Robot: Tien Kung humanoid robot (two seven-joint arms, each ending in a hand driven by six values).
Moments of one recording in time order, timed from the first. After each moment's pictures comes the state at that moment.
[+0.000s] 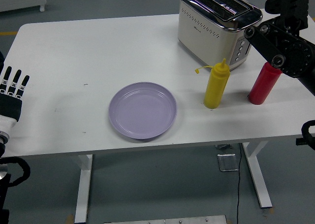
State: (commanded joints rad) left arm -0.06 0.17 -1.59 -1.44 0.37 0.10 -0.10; right arm 1.17 -0.15 0.79 0.66 -1.66 -0.65 -0.17
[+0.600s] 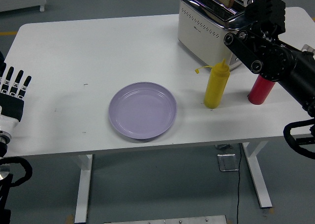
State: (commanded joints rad) left arm -0.07 0.17 -1.57 -1.43 0.37 0.11 -0.11; right arm 1.18 -0.06 0.80 0.58 -1.72 -0.65 -0.22
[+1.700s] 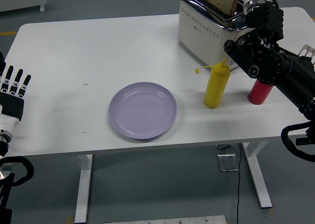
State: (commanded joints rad) left arm -0.07 0.17 -1.56 -1.43 0.36 0.12 -0.14; right arm 1.17 -0.04 0.77 0.51 -1.74 -0.65 -0.23
